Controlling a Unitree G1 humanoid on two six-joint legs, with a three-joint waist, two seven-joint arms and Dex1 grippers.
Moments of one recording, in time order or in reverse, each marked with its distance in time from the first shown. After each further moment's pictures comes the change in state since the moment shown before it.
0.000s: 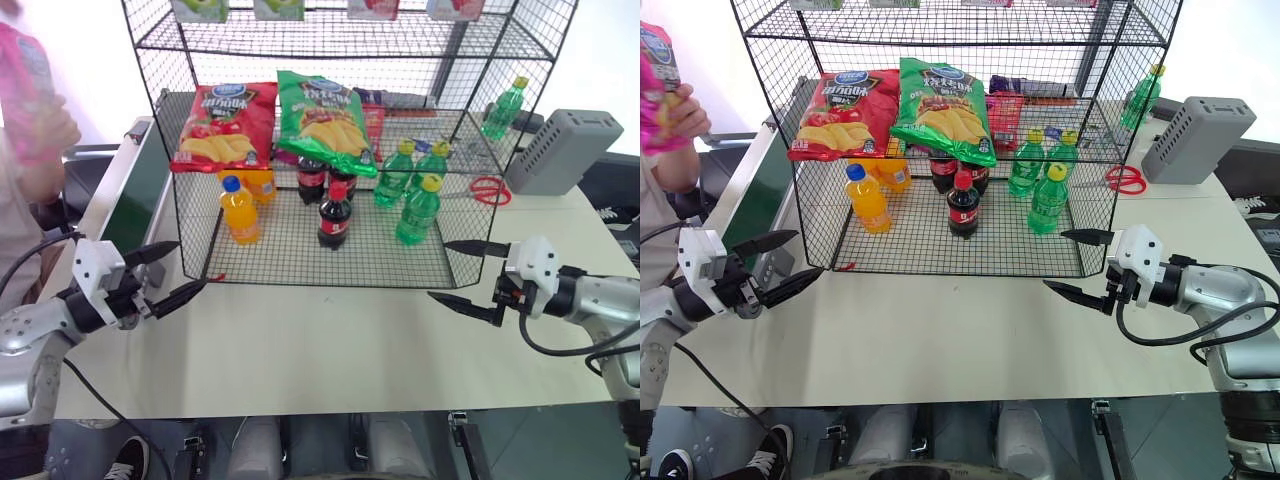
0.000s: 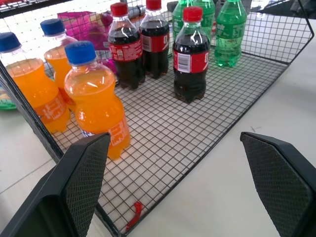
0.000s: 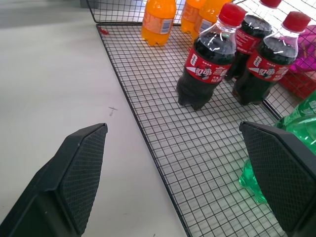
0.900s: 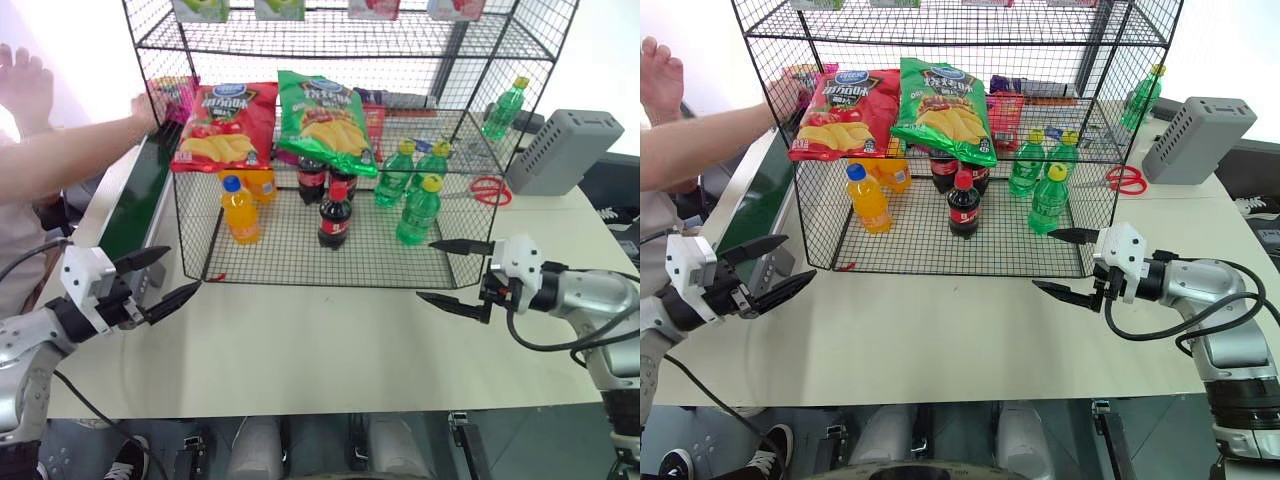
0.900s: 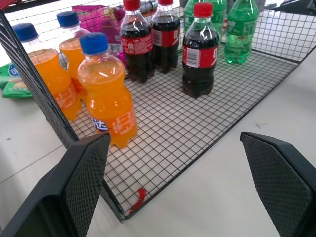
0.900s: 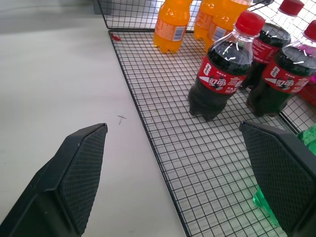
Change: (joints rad) left arm 0.049 0.000 0.044 -0.042 -0.010 0.024 0.067; right arm -0.056 0.020 0.063 0.031 -0.010 -0.011 0.016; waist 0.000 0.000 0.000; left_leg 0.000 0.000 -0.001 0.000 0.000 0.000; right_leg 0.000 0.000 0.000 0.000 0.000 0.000
